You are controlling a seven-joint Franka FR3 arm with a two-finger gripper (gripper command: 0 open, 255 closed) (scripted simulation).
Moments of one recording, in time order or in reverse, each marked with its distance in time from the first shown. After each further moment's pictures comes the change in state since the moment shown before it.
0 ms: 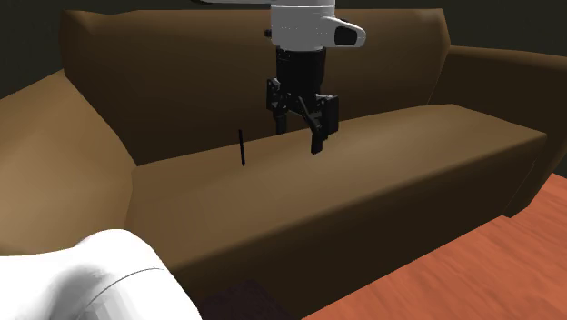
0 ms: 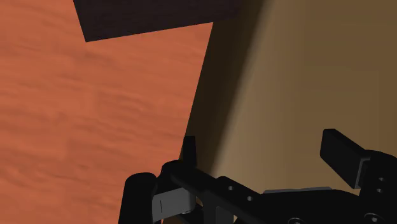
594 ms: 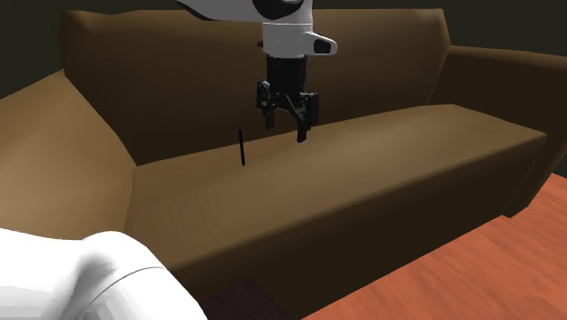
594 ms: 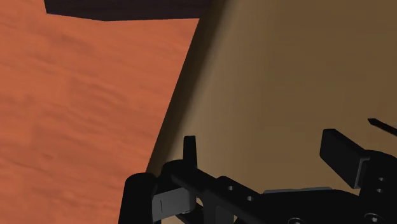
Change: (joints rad) arm 0.069 0.191 0.100 0.078 0.044 0.078 0.030
